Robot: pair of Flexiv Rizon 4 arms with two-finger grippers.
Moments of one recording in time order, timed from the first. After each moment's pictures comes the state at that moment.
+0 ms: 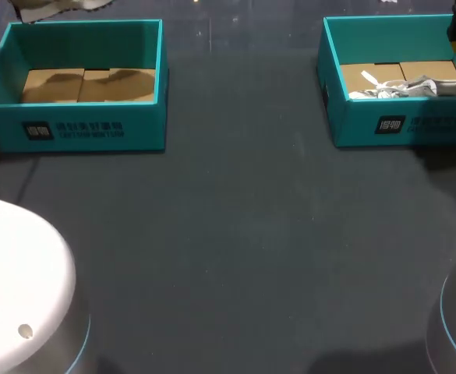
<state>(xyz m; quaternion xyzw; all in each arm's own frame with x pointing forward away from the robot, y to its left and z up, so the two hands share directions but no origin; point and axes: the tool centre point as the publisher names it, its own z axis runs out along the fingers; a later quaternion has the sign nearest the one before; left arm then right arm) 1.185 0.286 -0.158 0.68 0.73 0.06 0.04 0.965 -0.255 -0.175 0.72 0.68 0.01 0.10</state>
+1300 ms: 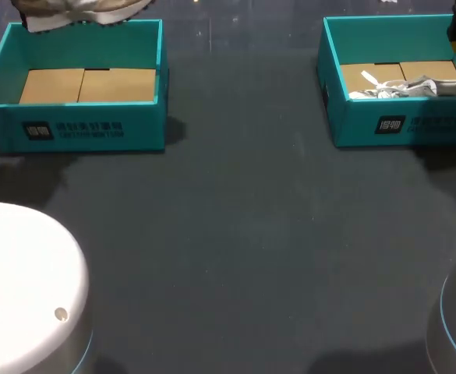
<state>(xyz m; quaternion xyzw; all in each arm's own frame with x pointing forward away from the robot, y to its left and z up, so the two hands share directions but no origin) 1.055 0.209 -0.106 0.72 0.69 0.06 0.01 0.965 -0.255 -0.175 0.72 0.68 0.01 0.10</state>
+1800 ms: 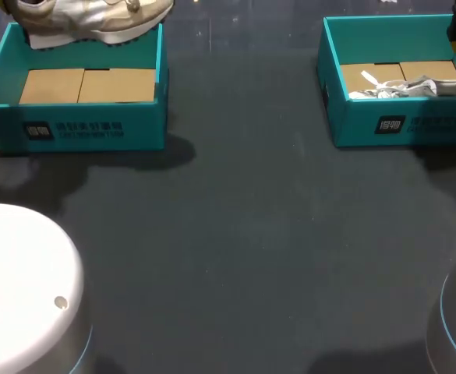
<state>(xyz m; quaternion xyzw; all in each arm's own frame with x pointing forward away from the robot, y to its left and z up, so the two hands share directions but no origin) 1.007 0.197 -0.101 0.72 0.69 0.08 0.02 0.965 -0.255 -0.175 0.72 0.68 0.01 0.10</state>
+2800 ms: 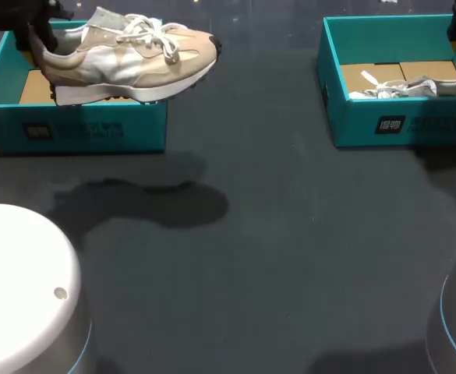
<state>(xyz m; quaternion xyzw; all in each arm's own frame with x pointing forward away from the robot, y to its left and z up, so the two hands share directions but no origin) 0.875 0.122 -0.118 0.76 0.65 0.01 -0.03 0.965 -0.255 -0.175 0.72 0.68 0.01 0.10</state>
